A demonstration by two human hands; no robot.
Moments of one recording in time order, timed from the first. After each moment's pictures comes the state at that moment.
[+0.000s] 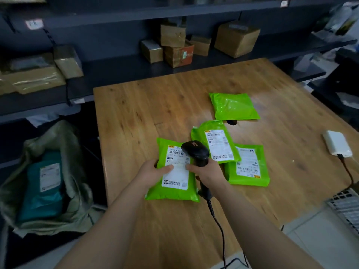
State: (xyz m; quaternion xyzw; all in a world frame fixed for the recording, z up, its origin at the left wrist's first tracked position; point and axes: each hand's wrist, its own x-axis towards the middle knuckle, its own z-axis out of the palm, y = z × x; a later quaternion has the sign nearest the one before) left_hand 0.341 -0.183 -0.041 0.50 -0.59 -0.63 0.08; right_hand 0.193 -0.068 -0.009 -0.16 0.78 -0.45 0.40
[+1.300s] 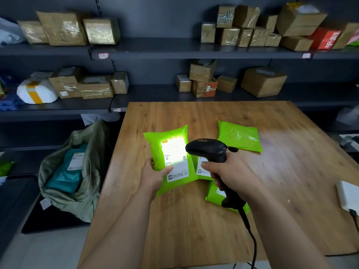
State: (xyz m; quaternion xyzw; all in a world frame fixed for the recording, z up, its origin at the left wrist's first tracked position) left_hand 0.286 -0.079 0.002 0.57 -0.45 -0.57 0.39; right_hand 0.110 0.030 0.125 -0.42 0.70 -0.41 0.41
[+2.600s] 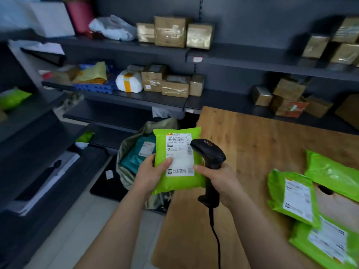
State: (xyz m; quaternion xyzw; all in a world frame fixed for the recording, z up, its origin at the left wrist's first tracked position) left_hand 0.527 -0.101 0.046 0.61 -0.44 -0.48 0.45; right_hand 0.332 -0.086 0.079 -0.38 0.56 -0.45 0.58
